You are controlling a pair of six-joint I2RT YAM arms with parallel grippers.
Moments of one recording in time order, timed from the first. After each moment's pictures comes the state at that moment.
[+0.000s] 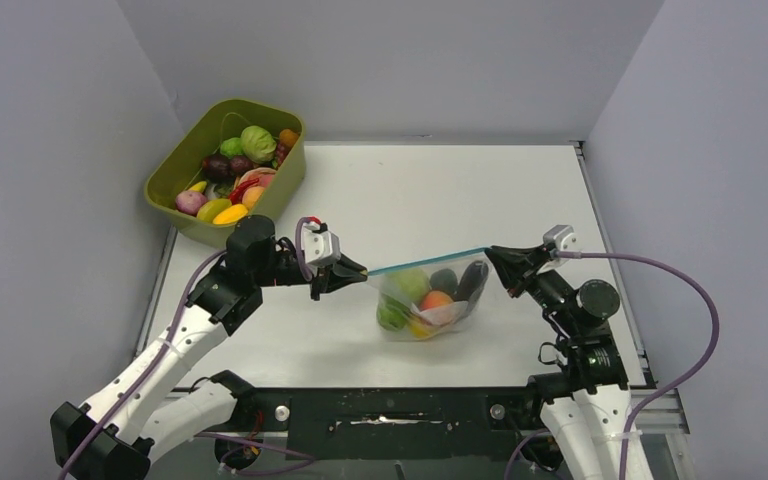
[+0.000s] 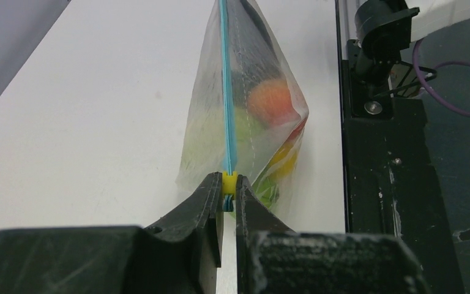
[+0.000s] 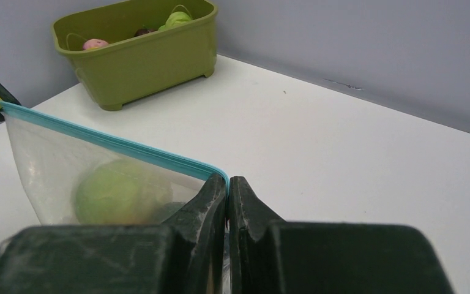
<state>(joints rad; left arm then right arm) -0.55 0.94 0.83 -0.17 0.83 0.26 0.11 0.43 0.49 0.01 -0.51 0.11</state>
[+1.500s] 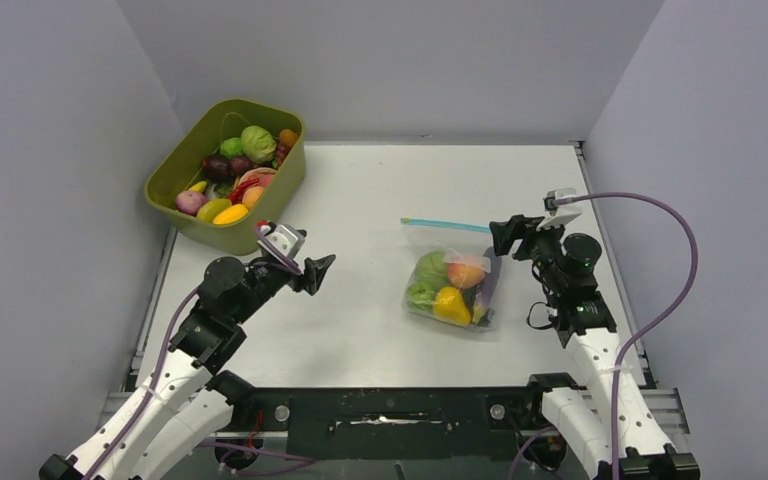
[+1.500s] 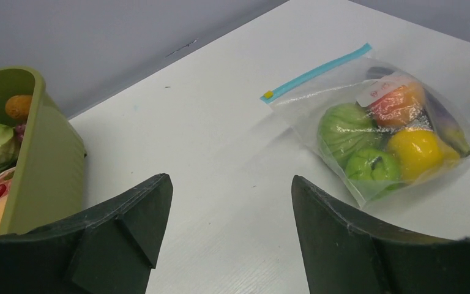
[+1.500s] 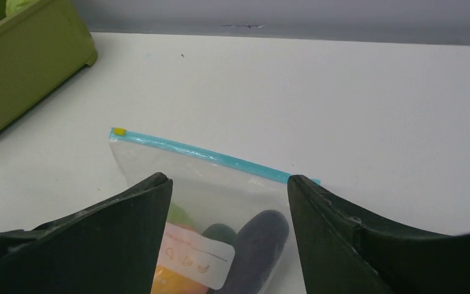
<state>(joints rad) -0.54 0.65 0.58 0.03 0.14 0.08 0.06 0.80 0.56 0.08 -0.22 0.14</state>
